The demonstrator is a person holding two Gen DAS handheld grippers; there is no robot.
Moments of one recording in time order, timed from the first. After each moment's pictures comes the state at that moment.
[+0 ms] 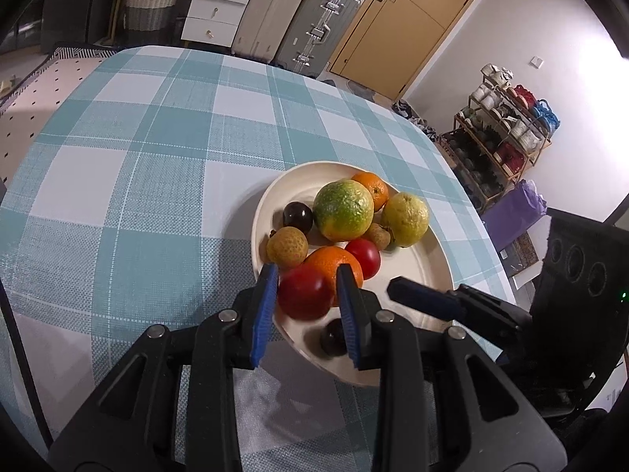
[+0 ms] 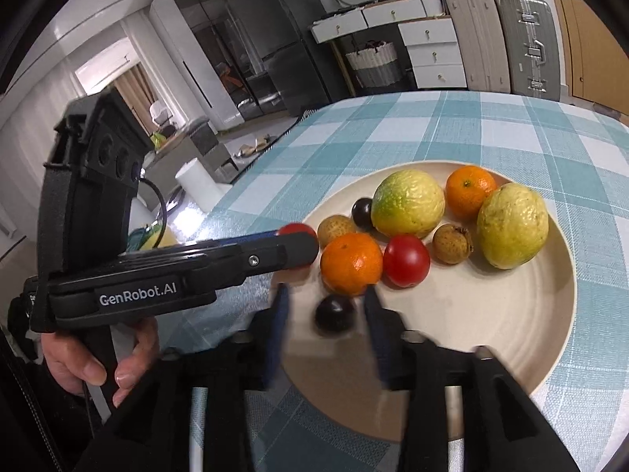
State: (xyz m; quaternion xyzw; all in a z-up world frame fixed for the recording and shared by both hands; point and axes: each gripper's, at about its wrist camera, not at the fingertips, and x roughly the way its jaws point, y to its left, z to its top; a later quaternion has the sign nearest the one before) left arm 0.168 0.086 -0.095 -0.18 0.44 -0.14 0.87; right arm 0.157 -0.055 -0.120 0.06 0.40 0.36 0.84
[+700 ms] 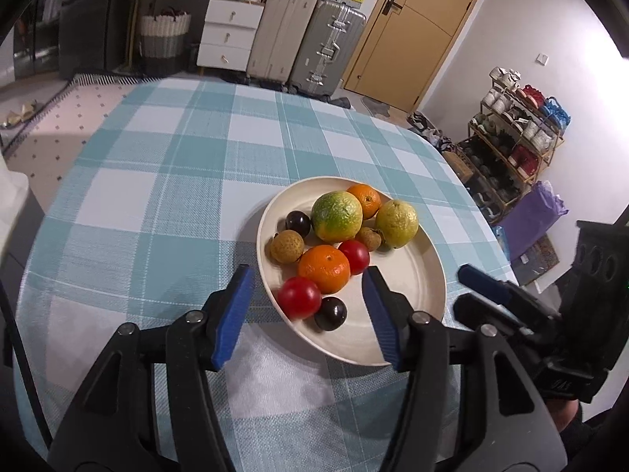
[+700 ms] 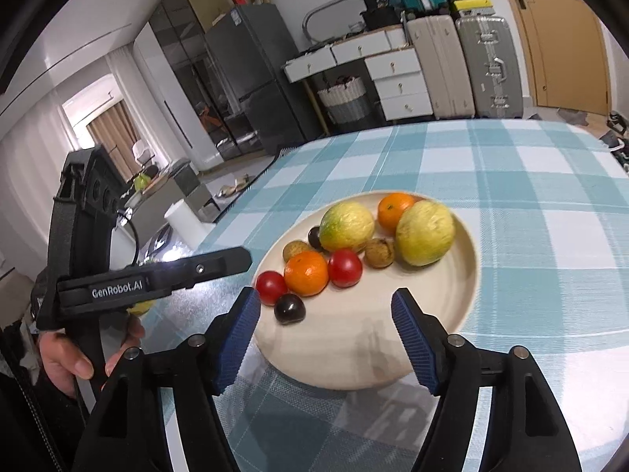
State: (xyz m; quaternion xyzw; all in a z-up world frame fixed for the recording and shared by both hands) left arm 0.126 0.076 -0.057 -0.14 0.40 -0.09 0.90; right arm 0.126 -0.114 -0.096 0.09 0.35 0.31 0.88
